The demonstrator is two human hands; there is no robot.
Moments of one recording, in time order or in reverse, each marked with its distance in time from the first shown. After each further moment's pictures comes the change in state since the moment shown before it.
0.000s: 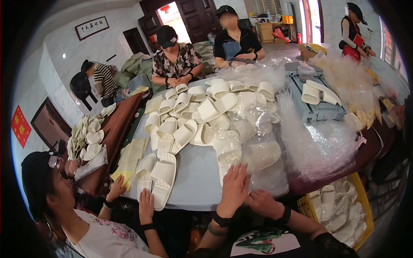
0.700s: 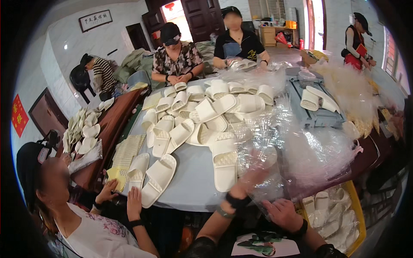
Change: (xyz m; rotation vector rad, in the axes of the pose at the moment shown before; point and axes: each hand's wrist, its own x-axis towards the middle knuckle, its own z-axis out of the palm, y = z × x) left_hand 0.025 -0.064 0.121 -0.727 -0.460 0.306; right_hand -0.031 -0.009 -0.085 -0.106 0.078 0.104
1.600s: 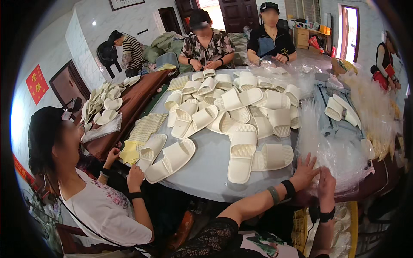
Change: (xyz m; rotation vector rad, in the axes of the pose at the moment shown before) left_hand 0.146 0.041 0.121 0.767 -0.087 -0.108; right_hand -0.020 0.136 -0.027 0.062 0.131 0.711
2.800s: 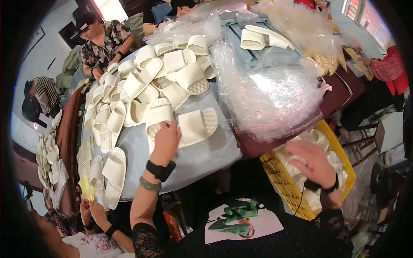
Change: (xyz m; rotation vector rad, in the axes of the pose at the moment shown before) left_hand -0.145 -0.147 -0.125 0.175 0.049 -0.396; right_hand -0.063 -0.044 -0.115 0.047 -0.363 -0.174
